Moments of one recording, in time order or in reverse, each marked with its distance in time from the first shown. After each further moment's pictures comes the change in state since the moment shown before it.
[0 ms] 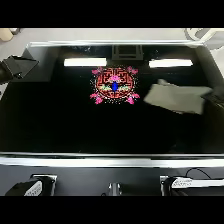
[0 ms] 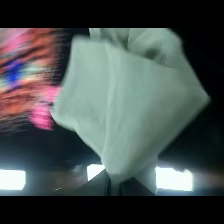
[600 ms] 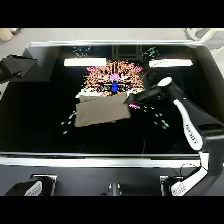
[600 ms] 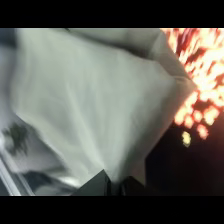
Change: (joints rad) left arm 0.000 0.000 0.000 0.000 0.021 0.000; right arm 0.848 -0.192 -0.037 0.185 -0.182 -0.021
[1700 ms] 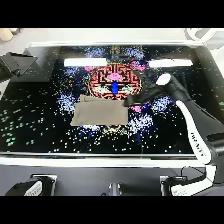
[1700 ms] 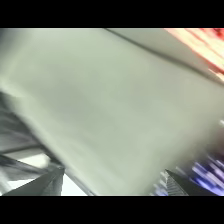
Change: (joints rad) left arm 0.000 -0.001 0.003 -0.035 0.007 0.000; right arm 0.101 0.132 -0.050 -0.309 -0.017 0.164
